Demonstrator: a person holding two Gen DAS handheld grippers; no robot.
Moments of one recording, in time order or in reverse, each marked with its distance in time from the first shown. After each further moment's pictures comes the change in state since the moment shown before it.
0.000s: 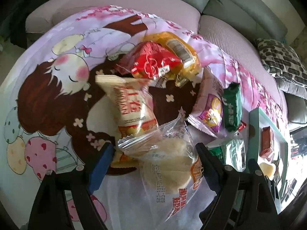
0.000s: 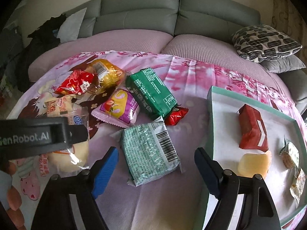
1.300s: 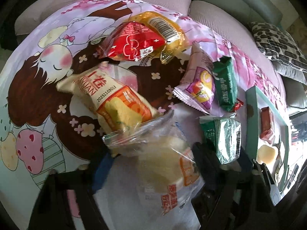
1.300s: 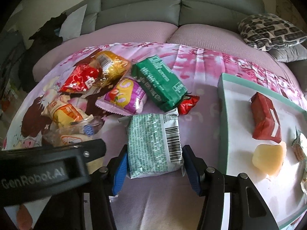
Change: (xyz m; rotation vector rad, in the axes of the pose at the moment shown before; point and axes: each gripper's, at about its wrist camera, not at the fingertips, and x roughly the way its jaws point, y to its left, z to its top) left arm 0.015 -0.023 -0.012 0.060 0.083 -0.033; right arm 0.011 -0.002 -0.002 0.044 0.066 0.074
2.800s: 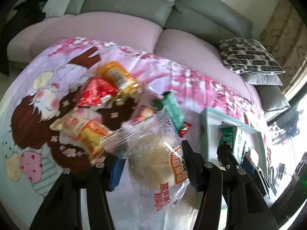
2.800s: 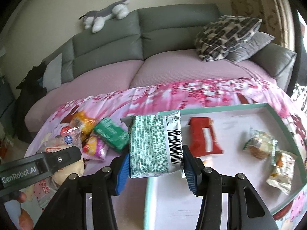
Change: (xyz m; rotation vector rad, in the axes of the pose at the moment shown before) left arm -0.068 -0.048 -0.007 0.108 -0.240 -0.107; right arm -0.081 -0.083 0.006 0.251 -0.245 -0.070
